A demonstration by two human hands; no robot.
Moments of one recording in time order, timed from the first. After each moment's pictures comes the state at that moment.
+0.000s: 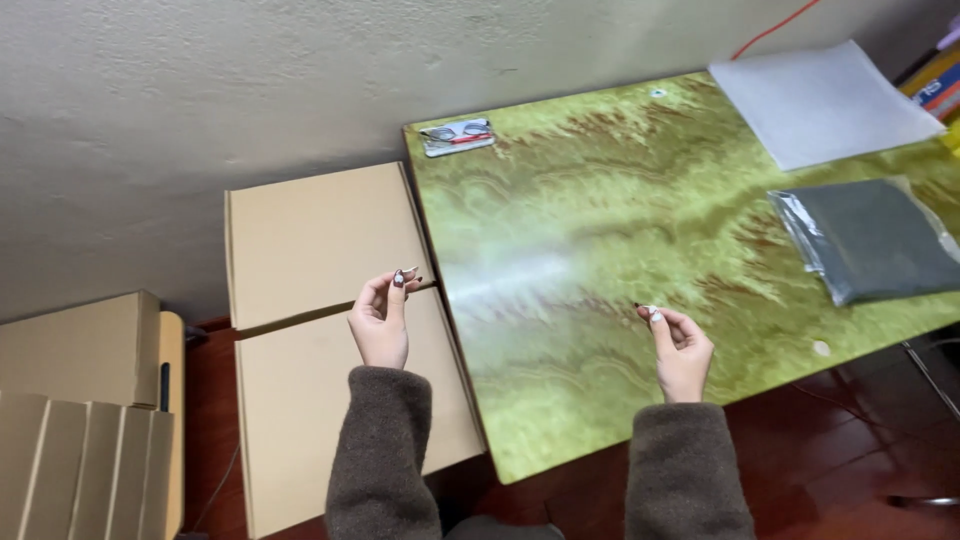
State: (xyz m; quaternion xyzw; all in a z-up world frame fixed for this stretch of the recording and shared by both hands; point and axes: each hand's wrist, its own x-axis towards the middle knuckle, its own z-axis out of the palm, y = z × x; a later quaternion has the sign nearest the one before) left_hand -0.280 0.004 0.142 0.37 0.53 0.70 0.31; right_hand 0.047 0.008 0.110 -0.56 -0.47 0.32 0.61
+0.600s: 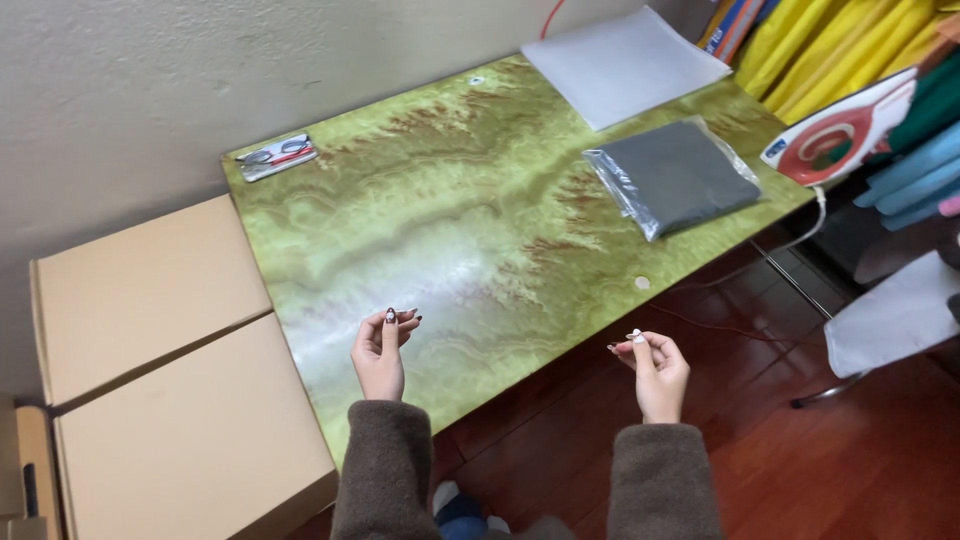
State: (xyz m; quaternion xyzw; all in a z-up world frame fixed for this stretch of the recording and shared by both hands) left_hand -0.046 -0.025 0.105 0.37 0.51 0.65 0.43; right_hand 0.255 -0.088 0.089 -0.61 -0.32 0.28 0.67
